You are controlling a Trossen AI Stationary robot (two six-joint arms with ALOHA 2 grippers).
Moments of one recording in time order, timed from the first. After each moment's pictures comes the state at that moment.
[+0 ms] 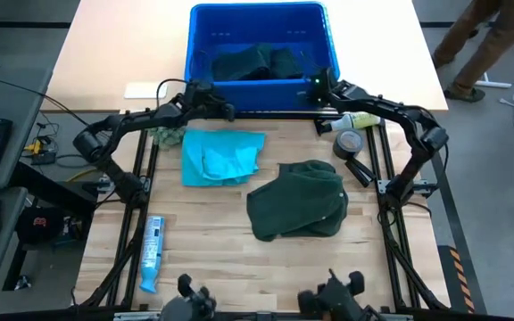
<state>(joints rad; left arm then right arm) 0.78 1.57 0.96 0.11 0.11 -0.31 -0.79 1.71 1.28 -0.40 0.18 0.42</state>
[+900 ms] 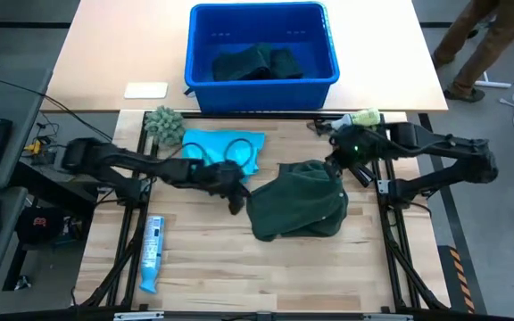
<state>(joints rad) -0.02 1.49 0.90 -0.15 -0.03 -0.55 -0.07 1.14 1.28 -1.12 0.19 0.68</state>
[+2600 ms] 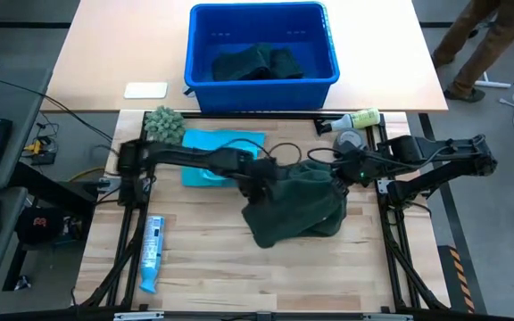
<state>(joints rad) 0.00 1.88 1.57 -0.88 0.14 -0.39 0.14 1.14 1.28 -1.22 0.27 0.78</state>
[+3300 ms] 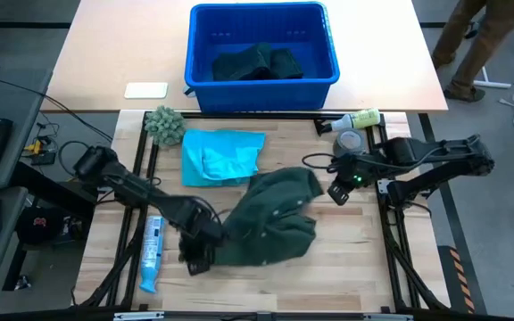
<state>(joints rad) -0.48 1.65 1.20 -0.97 0.54 -0.93 0.14 1.20 1.28 -1.26 0.13 0.83</state>
